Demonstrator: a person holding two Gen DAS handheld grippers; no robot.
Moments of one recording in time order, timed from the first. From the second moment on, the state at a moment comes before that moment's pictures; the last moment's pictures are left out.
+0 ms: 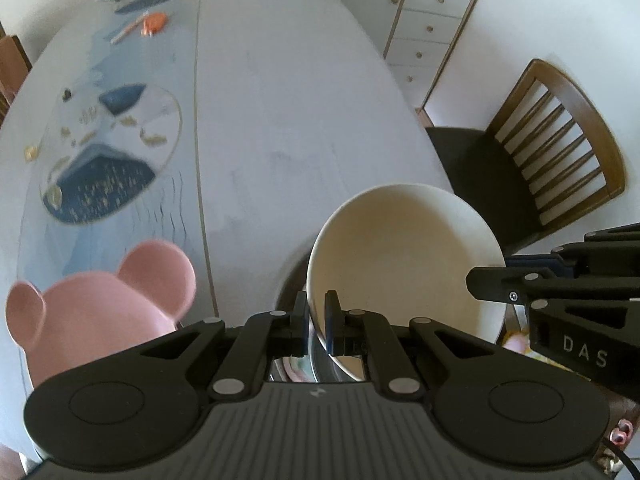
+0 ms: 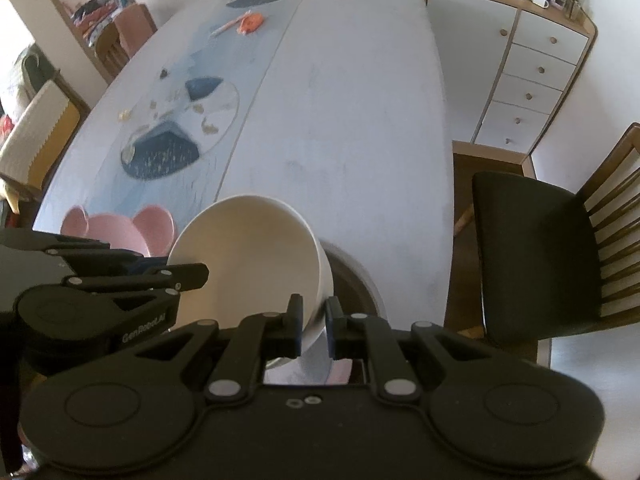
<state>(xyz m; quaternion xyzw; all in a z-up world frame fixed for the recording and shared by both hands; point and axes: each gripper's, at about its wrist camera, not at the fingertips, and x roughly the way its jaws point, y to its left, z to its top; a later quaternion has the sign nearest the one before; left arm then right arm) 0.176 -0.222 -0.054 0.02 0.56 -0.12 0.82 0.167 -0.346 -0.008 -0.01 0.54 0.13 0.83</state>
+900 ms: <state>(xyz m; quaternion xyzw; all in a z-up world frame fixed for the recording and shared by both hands) 0.164 -0.228 -0.101 0.04 0.60 -0.11 0.79 0.159 -0.340 -0.034 -0.04 0.57 0.14 0.81</state>
